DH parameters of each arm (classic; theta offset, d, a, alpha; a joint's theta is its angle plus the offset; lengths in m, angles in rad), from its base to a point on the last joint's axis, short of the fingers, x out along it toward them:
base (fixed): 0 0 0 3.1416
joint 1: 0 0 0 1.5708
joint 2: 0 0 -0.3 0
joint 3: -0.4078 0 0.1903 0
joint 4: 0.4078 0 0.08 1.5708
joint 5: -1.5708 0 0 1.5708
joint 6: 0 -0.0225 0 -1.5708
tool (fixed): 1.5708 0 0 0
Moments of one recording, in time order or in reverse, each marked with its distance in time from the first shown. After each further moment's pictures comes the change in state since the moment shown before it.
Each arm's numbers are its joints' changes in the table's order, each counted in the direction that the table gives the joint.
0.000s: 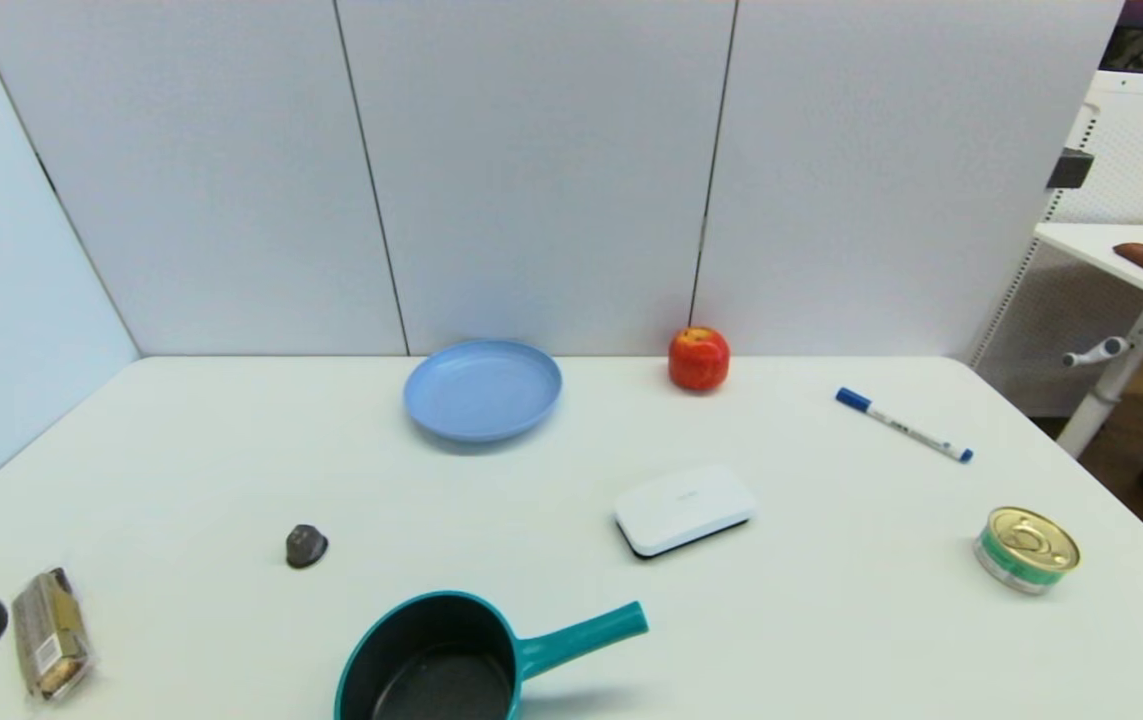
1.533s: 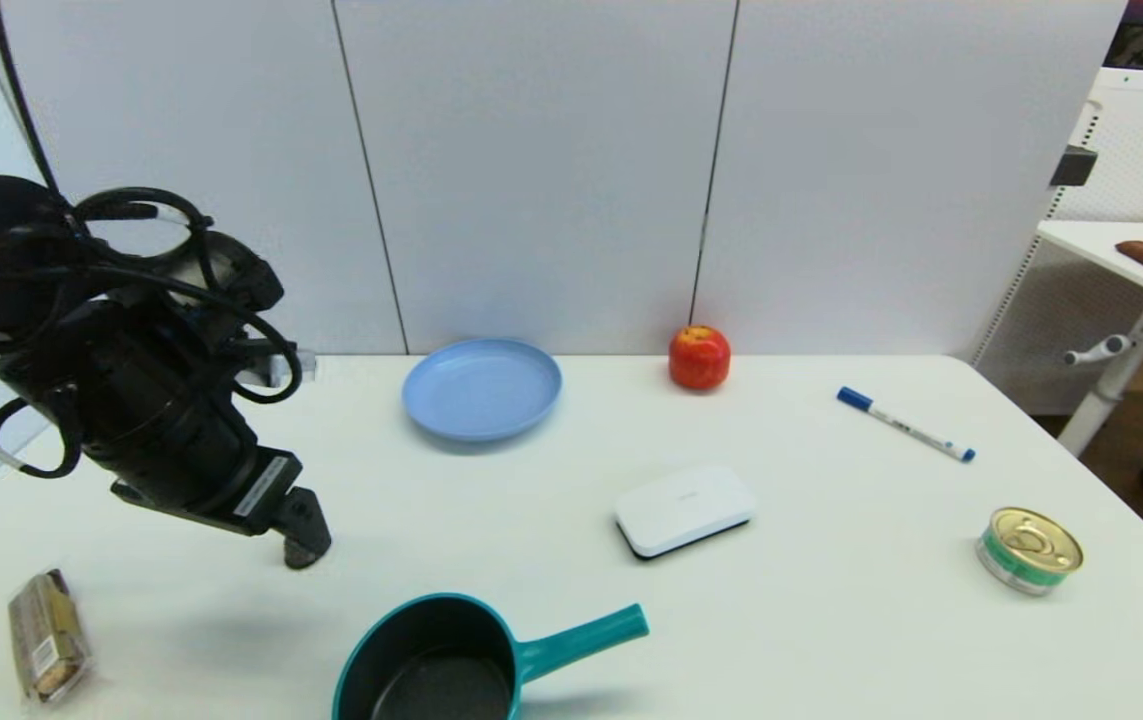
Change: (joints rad) left arm 0.277 1.236 -1.016 0.954 0.005 0.006; right arm 0.000 0.000 0.000 0.000 0.000 0.000
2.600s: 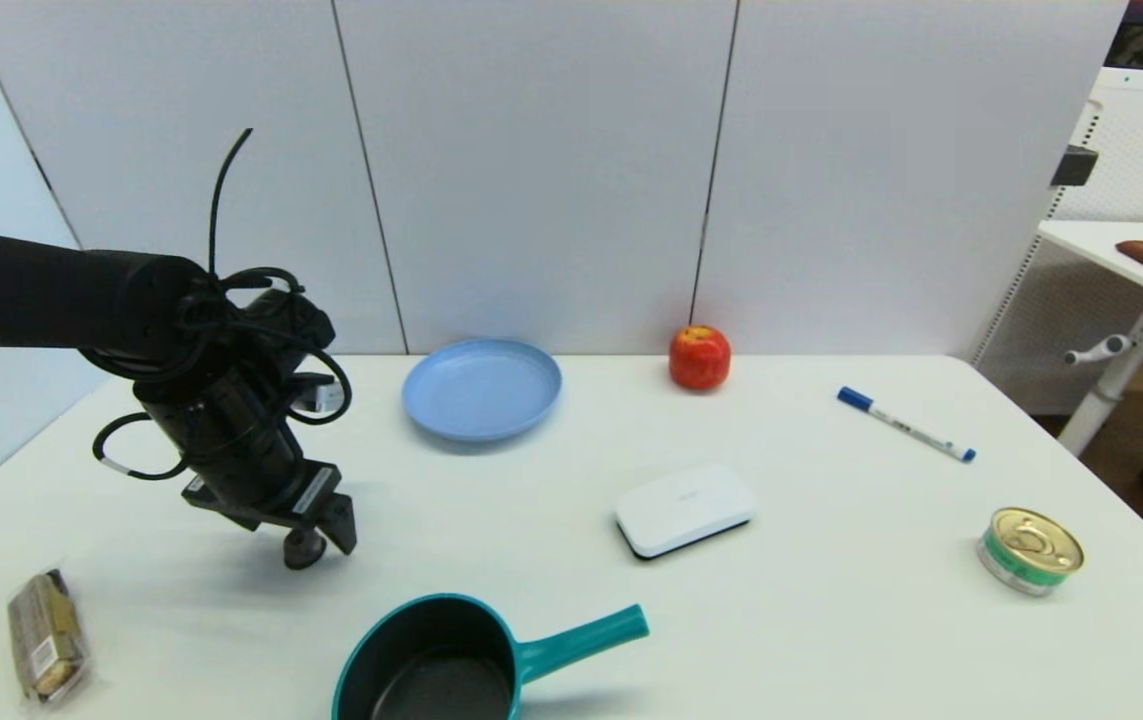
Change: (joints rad) left arm -0.061 0.208 -0.006 -0.126 0.023 -0.017; right arm 0.000 0.000 0.000 0.000 0.000 0.000
